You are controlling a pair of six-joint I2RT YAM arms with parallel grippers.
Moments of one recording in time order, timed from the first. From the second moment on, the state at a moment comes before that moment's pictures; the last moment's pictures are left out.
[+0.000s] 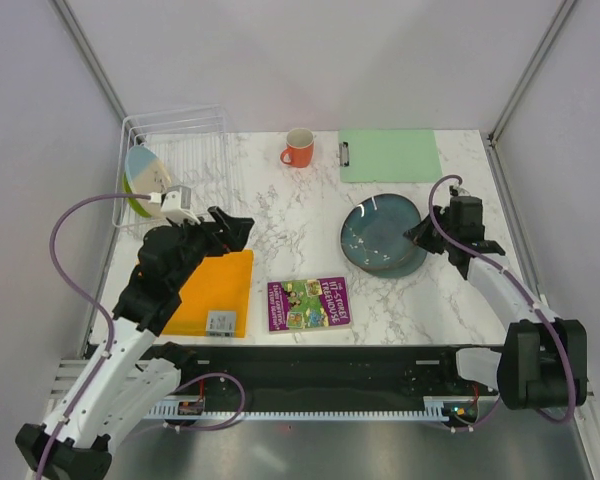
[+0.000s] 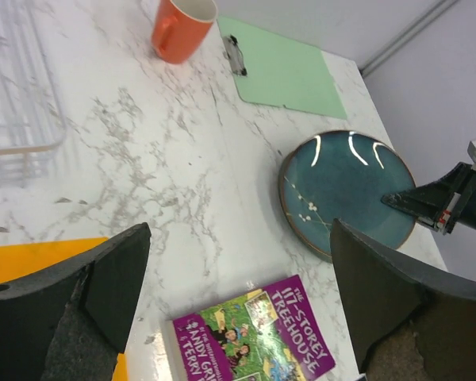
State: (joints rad) left arm -0.39 0.72 0.70 -0.16 0.02 -0.55; right arm 0.04 1.19 0.71 -0.18 -0.22 0.58
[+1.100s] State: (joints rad) left arm -0.39 0.59 0.70 -0.32 -0.16 -0.43; right arm -0.06 1.42 0.63 -0.04 -0.34 0.58
